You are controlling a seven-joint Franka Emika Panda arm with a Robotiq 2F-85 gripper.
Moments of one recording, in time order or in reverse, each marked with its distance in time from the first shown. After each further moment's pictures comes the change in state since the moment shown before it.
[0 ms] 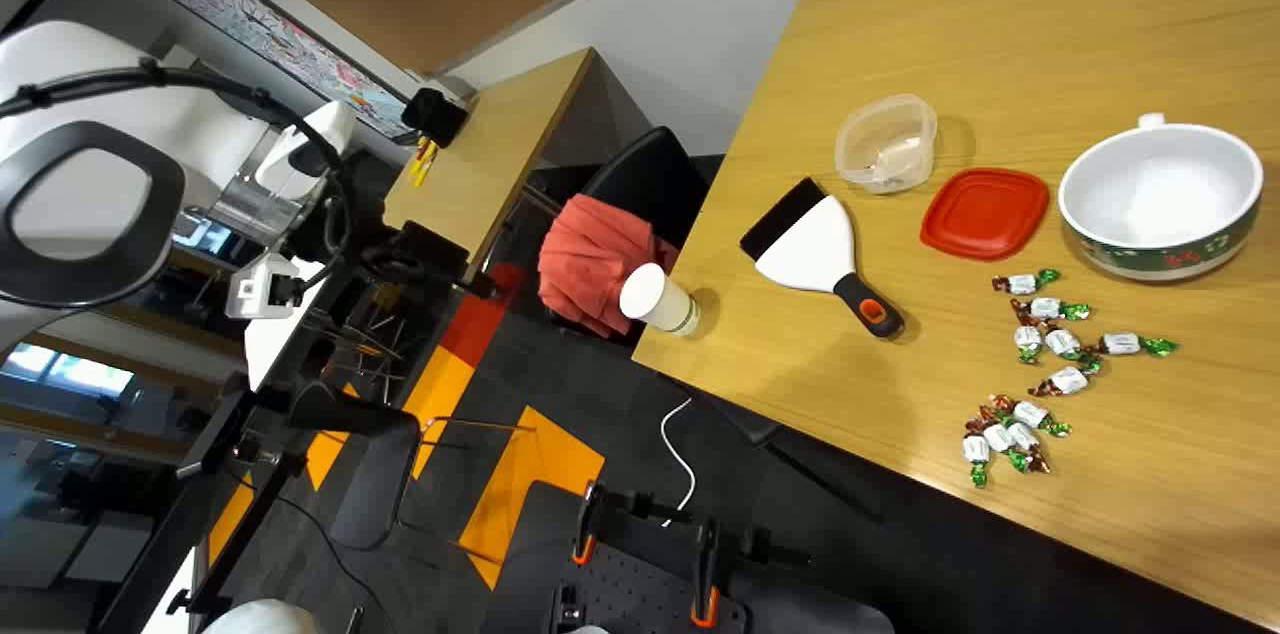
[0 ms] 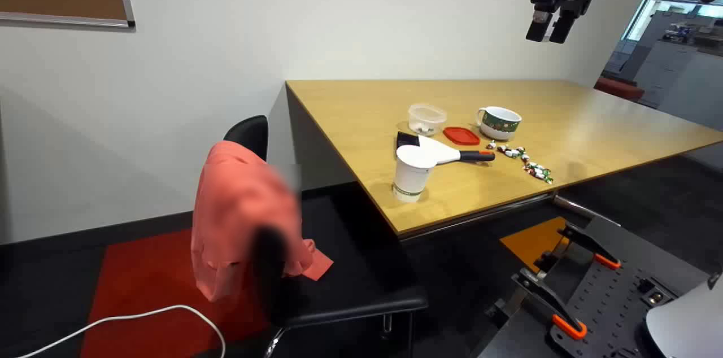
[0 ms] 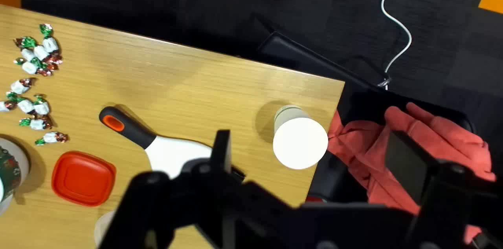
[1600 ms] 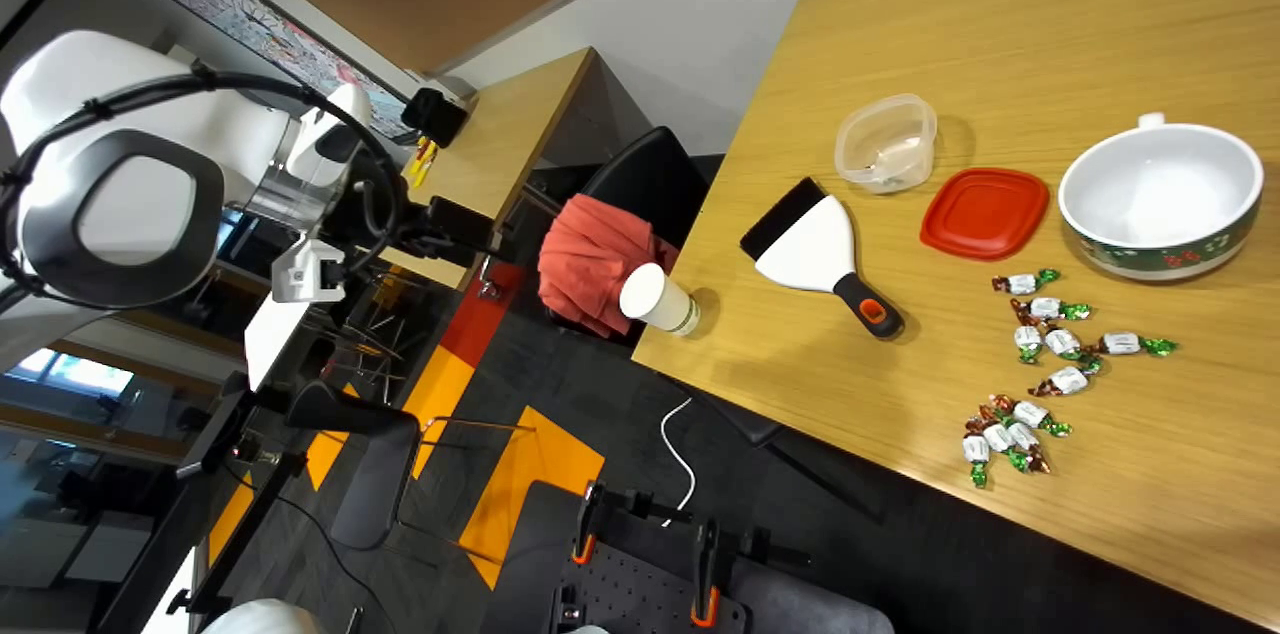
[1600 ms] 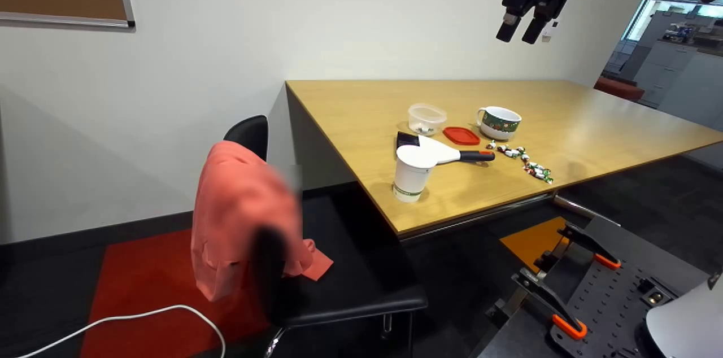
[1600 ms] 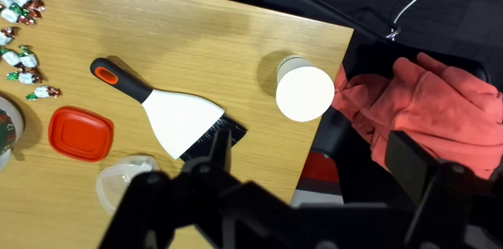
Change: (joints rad) arm -0.004 0.045 0.000 -0.029 0.000 0.210 0.005
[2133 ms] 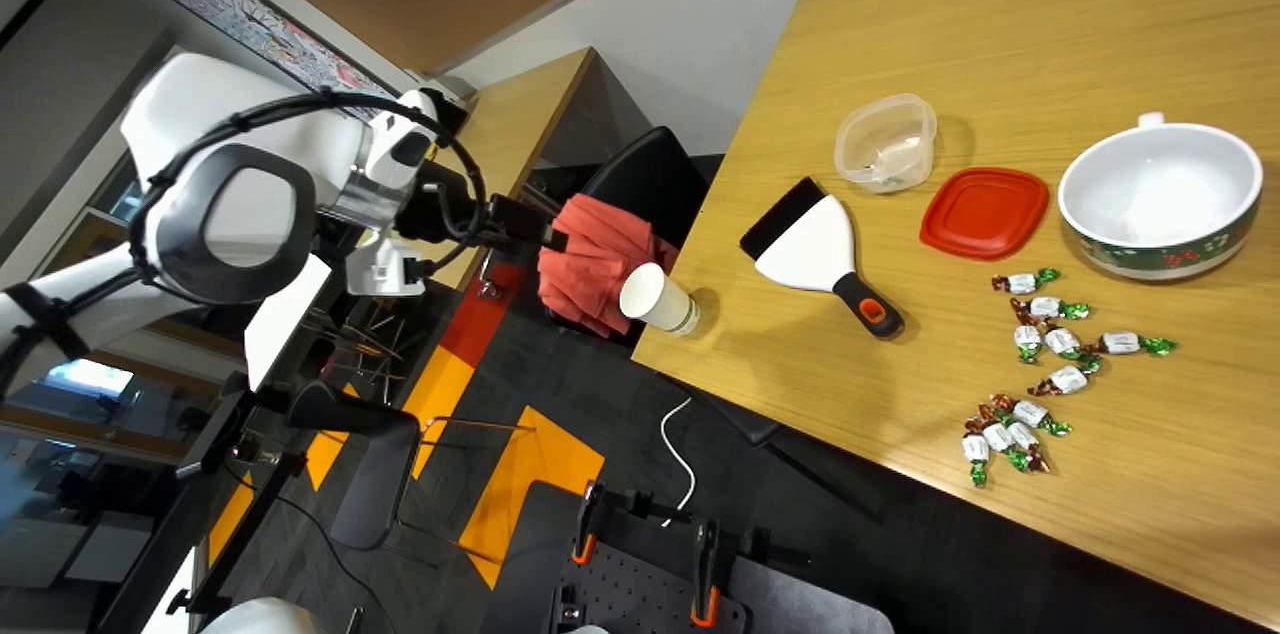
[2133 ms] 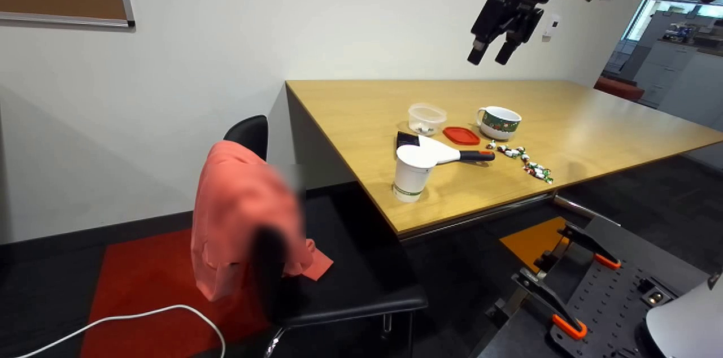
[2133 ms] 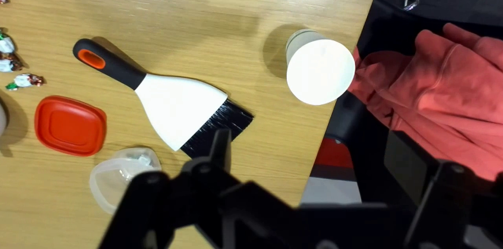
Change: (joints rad) arm -0.012 0.146 0.000 -0.028 -0.004 0.221 0.022
